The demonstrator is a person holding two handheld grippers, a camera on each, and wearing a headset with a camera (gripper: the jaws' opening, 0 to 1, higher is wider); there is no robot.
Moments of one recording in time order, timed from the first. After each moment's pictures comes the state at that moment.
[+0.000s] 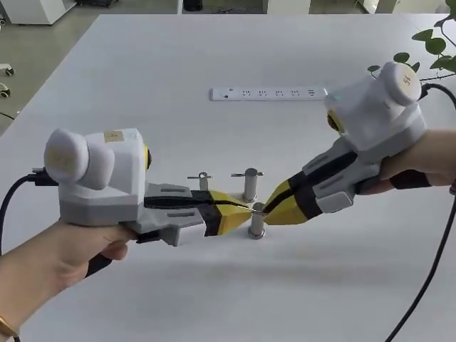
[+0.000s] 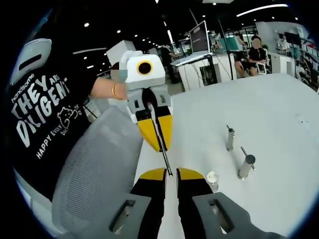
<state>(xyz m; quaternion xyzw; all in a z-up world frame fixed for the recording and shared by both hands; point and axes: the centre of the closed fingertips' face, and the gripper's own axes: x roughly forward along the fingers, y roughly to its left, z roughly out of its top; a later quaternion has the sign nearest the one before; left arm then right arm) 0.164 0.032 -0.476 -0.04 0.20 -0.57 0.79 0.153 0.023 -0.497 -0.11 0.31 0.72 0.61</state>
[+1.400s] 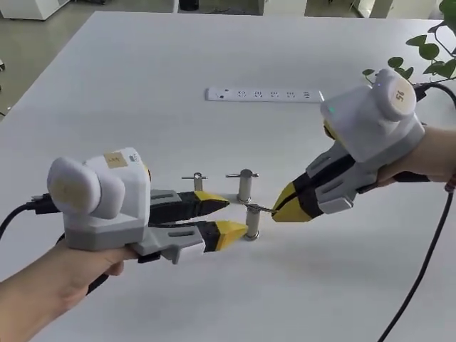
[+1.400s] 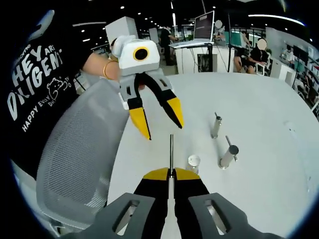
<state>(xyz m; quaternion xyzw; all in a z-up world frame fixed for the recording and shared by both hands) 0.186 0.043 -0.509 0.01 0.18 -0.50 0.85 0.178 -0.003 -0.523 -0.24 0.31 0.68 0.61</state>
